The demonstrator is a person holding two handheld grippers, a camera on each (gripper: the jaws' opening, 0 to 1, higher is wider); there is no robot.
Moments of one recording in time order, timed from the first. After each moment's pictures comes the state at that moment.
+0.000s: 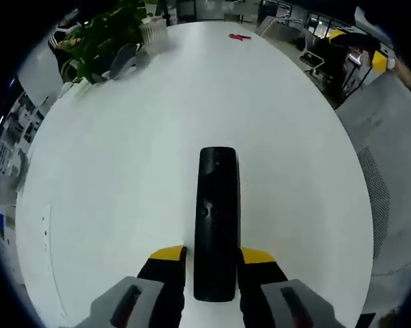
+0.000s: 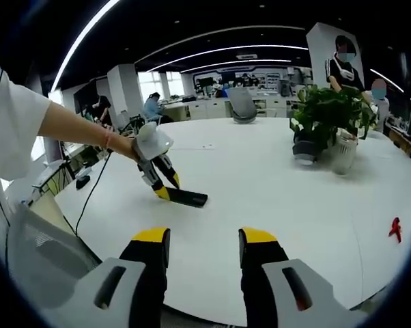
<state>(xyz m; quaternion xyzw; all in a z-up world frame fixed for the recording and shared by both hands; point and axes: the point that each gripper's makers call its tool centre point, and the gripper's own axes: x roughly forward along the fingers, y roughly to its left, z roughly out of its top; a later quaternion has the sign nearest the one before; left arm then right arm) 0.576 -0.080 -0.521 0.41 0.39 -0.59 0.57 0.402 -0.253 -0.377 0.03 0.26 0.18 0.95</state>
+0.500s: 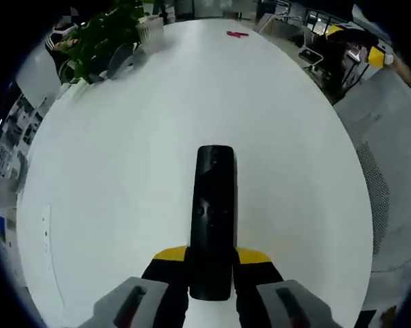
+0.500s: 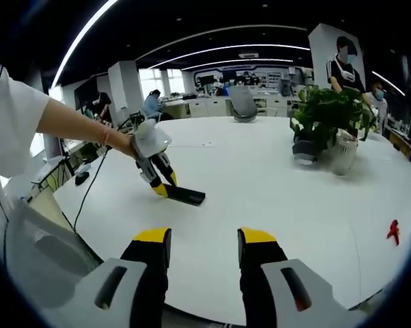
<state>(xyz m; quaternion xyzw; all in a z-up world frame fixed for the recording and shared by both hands) 0.569 -0.074 -0.521 0.43 0.40 -0.59 0.56 0.401 -0.254 -0.379 0.02 0.27 0.18 0.95</state>
